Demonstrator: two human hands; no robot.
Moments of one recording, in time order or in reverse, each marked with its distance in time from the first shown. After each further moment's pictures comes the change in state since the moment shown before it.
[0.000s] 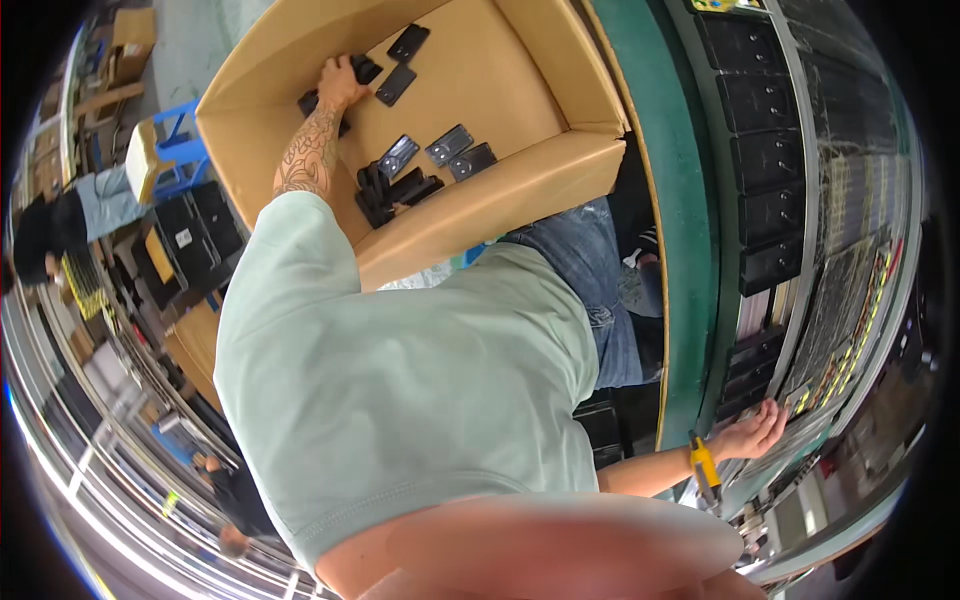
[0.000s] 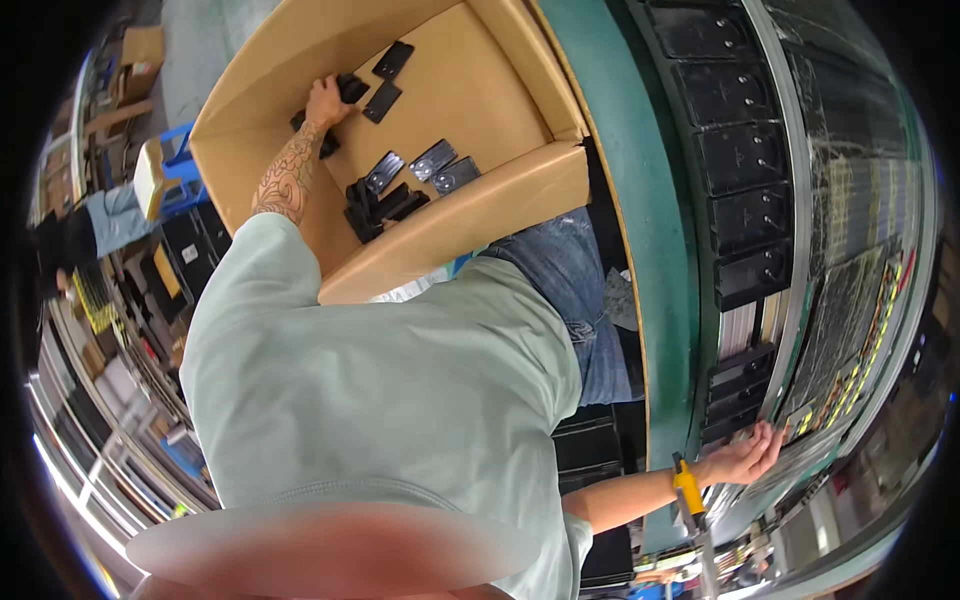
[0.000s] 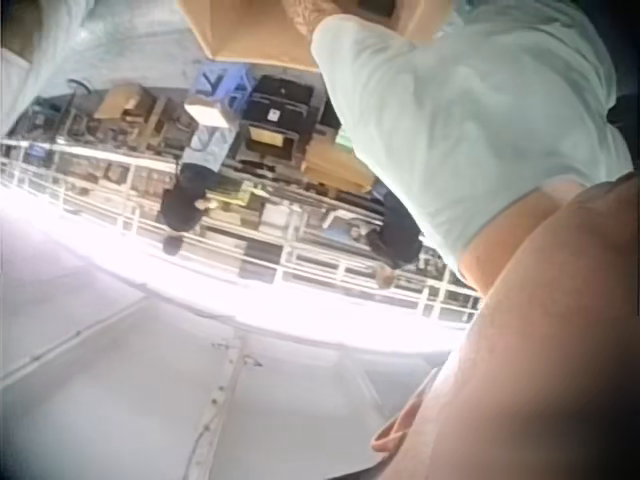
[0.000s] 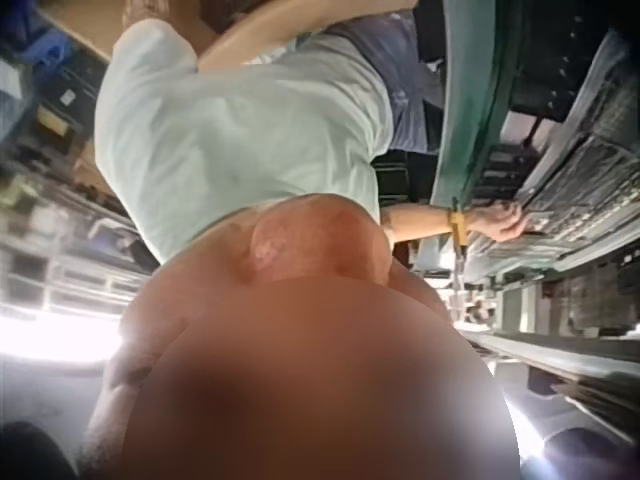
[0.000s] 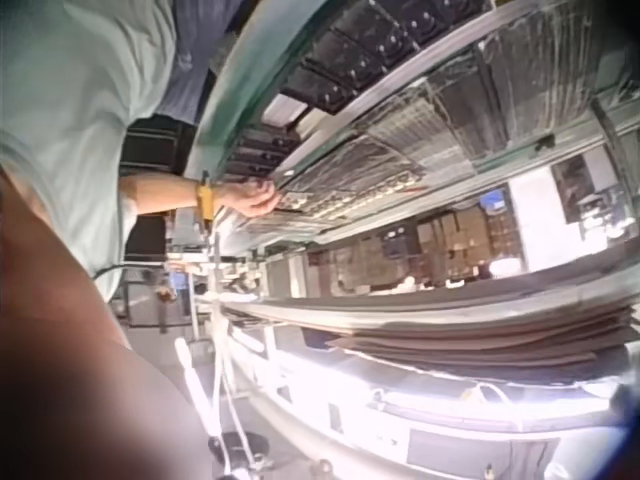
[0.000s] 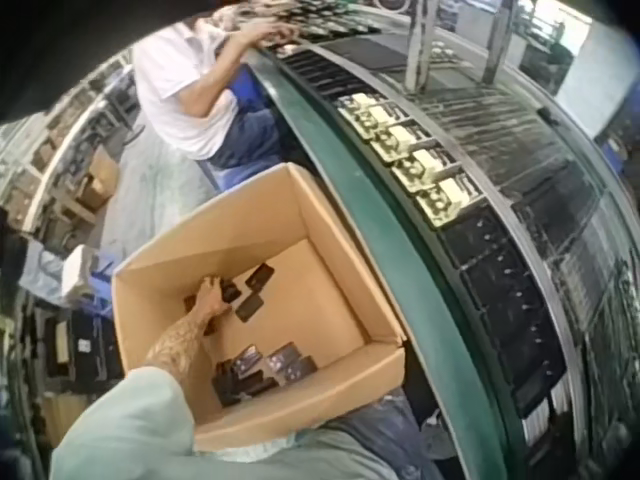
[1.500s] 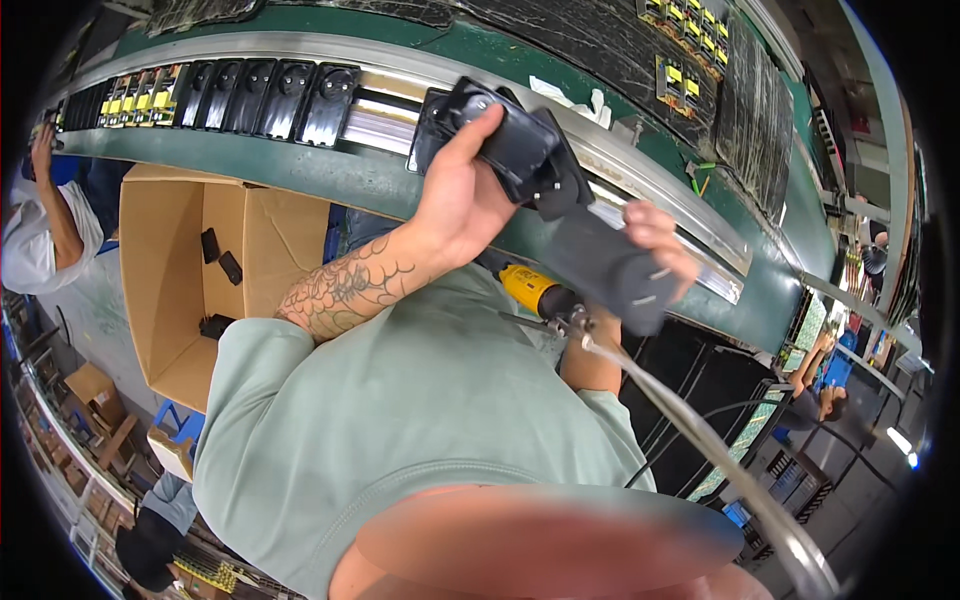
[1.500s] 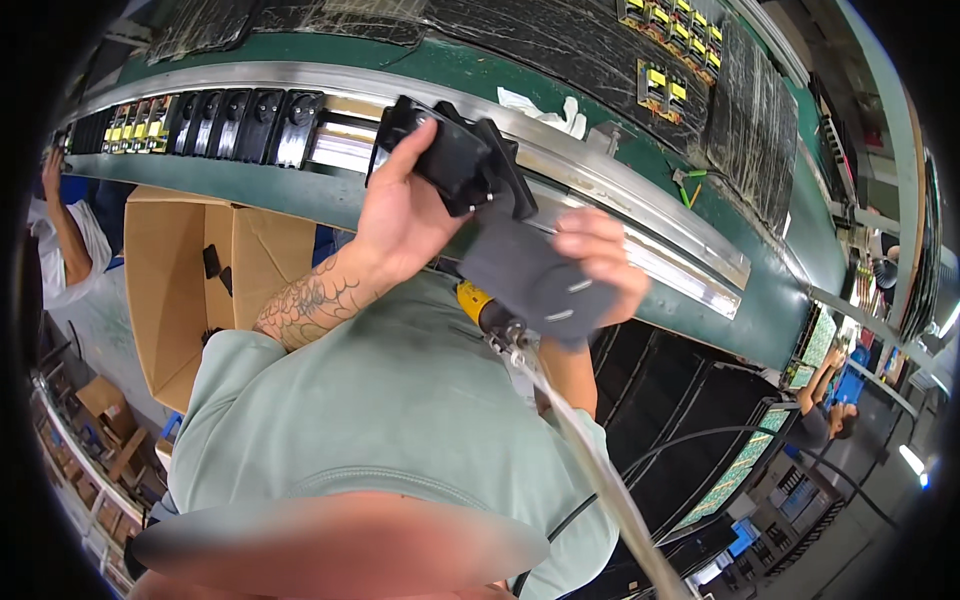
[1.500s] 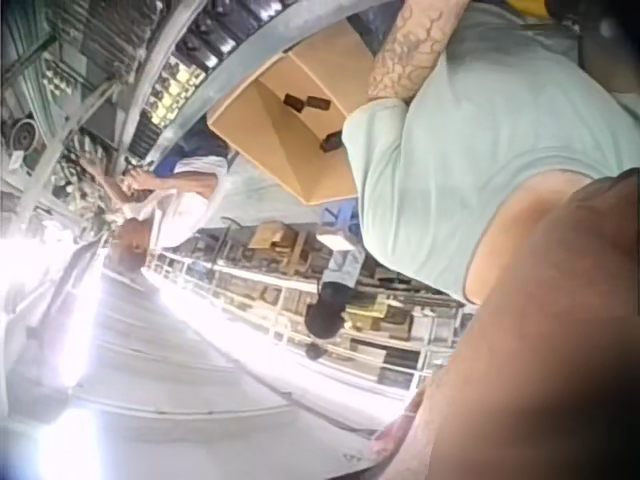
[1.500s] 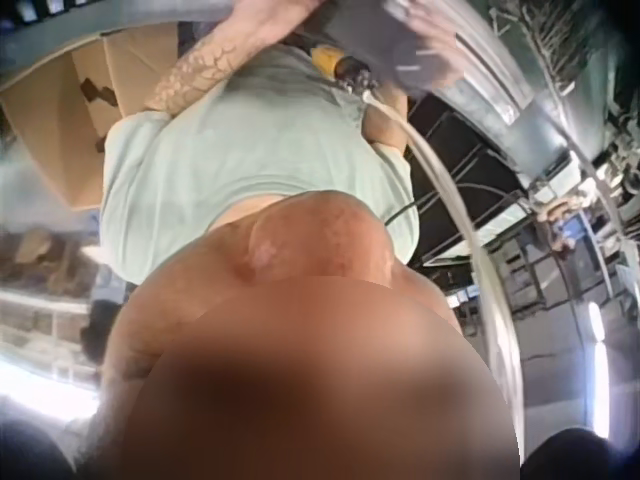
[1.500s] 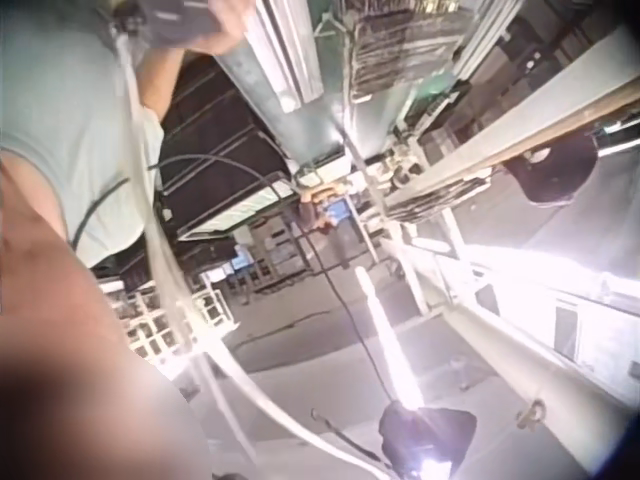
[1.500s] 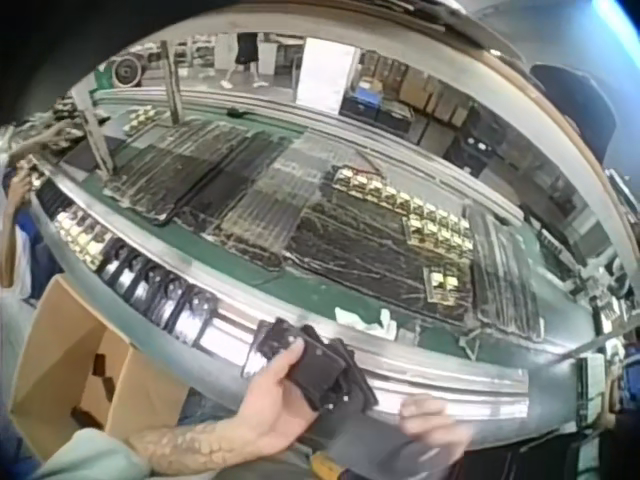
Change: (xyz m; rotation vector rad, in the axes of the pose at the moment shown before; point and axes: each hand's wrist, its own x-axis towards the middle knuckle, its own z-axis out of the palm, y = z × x) left_hand -0.403 0.543 -0.316 -1.933 -1.684 0.040; right_hand -0.066 -0.084 0.006 0.230 0.157 -0.608
